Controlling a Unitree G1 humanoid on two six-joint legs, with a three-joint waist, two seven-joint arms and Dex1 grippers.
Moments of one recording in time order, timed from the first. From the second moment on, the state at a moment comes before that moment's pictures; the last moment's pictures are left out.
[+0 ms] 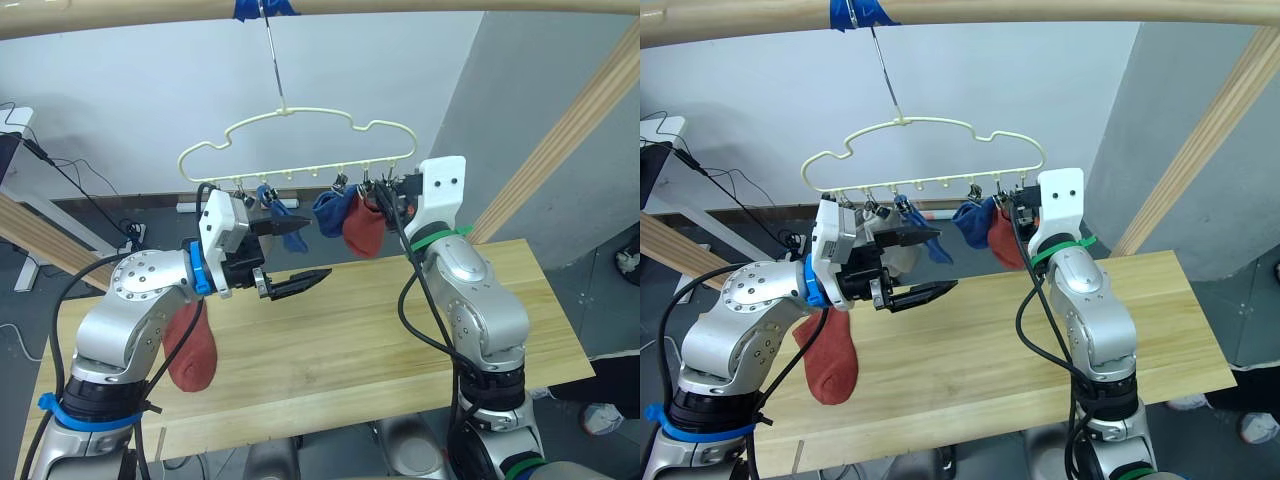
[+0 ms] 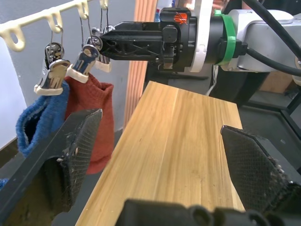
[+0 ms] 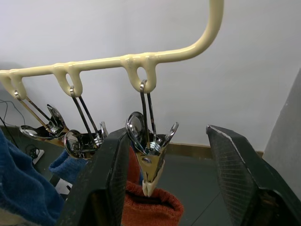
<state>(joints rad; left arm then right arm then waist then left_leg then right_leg) -0.35 0.67 0.04 -0.36 -0.55 0.43 -0.97 -0.53 0.03 0.06 -0.44 0.09 0.80 0.00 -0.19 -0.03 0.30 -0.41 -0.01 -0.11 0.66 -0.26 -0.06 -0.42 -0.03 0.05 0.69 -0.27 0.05</state>
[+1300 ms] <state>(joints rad) -0.36 0.66 0.01 -0.35 -0.53 0.43 -0.97 -0.53 0.13 0.02 -0.49 0.10 0.86 -0.06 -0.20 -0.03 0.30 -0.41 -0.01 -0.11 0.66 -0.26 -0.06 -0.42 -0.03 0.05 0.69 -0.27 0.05</state>
